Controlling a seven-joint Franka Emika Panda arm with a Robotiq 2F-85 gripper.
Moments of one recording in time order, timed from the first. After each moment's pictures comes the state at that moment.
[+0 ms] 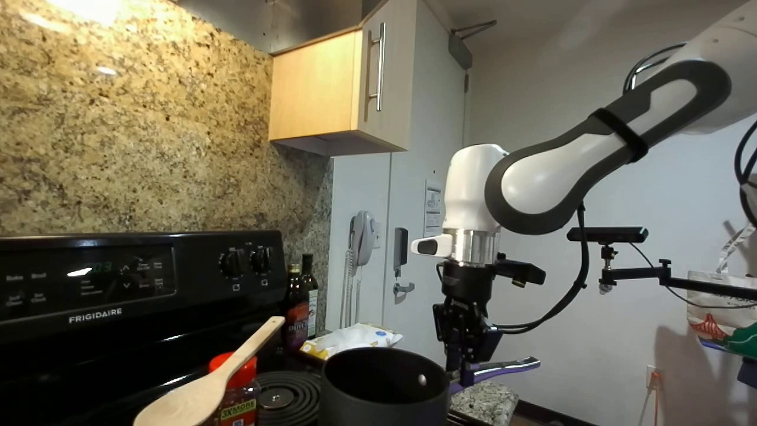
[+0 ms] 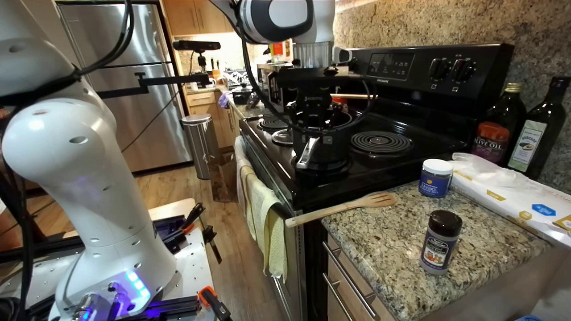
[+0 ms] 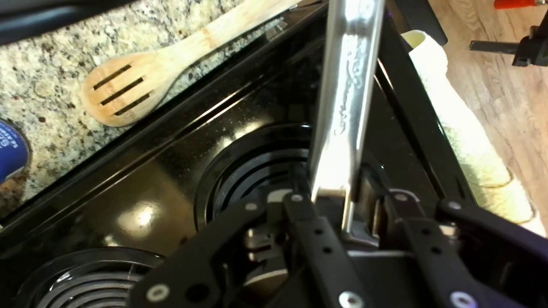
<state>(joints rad) 0.11 -0.26 -0.13 -2.48 0.02 2.26 -0.90</state>
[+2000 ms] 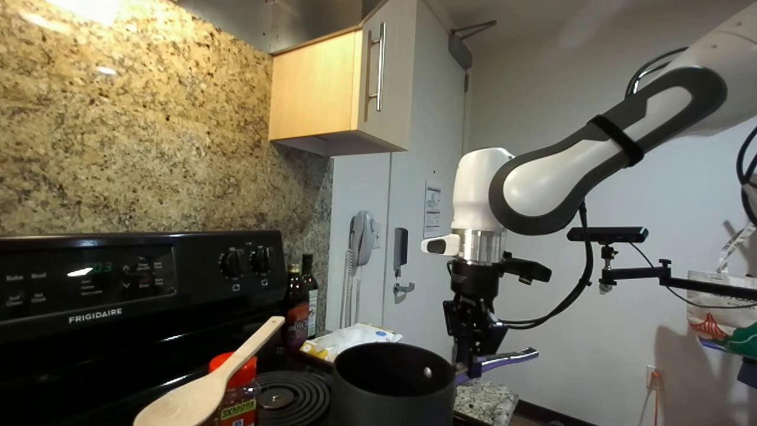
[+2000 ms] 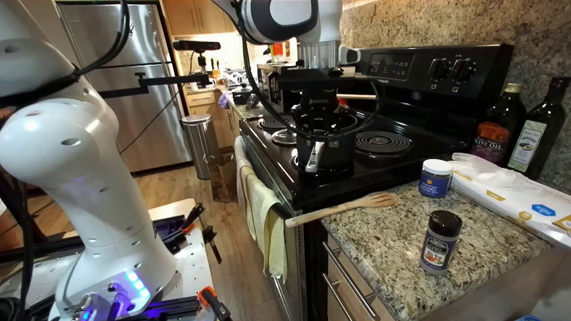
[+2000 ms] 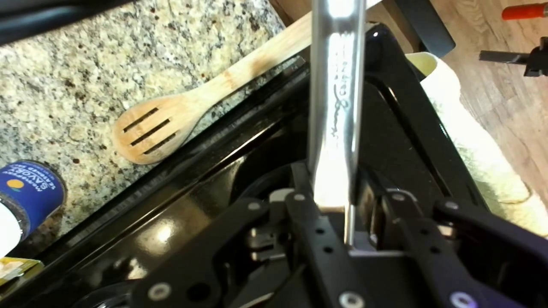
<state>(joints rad) 0.05 -0.27 -0.14 -2.49 -0.01 2.26 -0.90</state>
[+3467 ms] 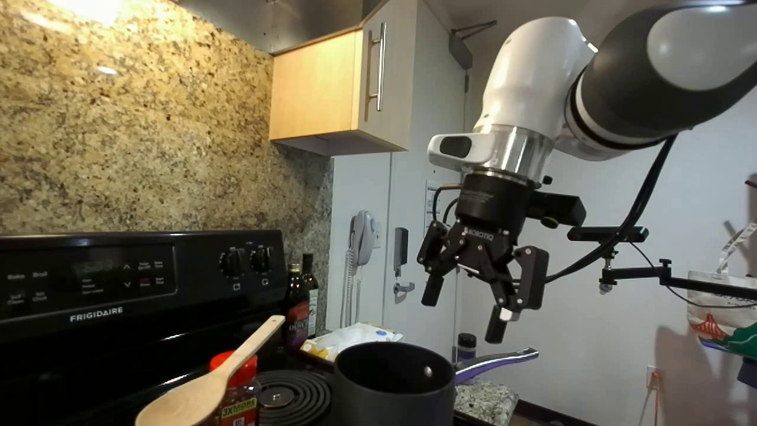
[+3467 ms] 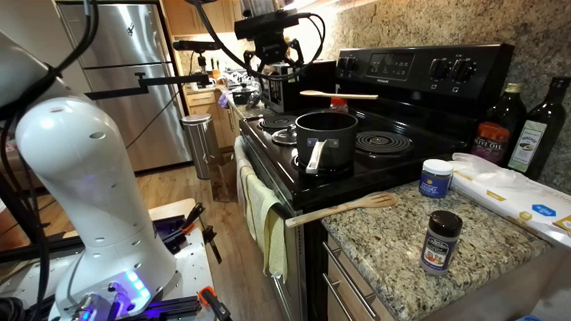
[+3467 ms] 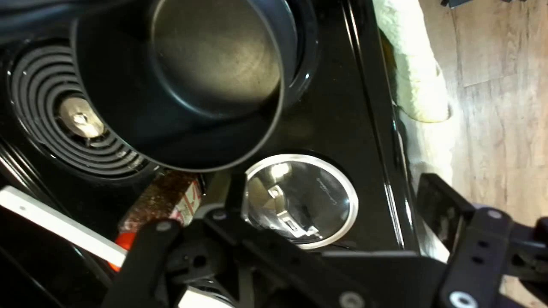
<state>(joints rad) 0.27 -0.54 0.02 -2.49 0.06 2.21 -0.85</state>
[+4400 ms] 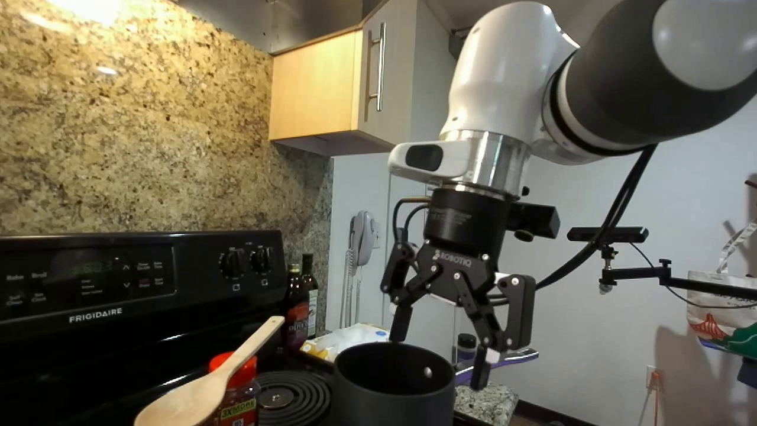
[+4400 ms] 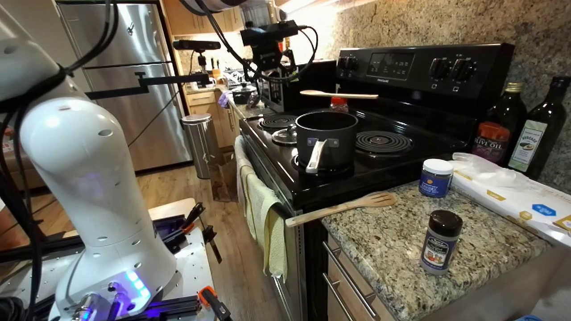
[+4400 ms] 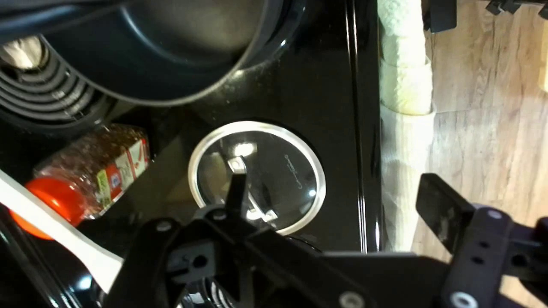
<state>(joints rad) 0.34 -0.38 0.07 -2.39 0.05 2.20 -0.91</state>
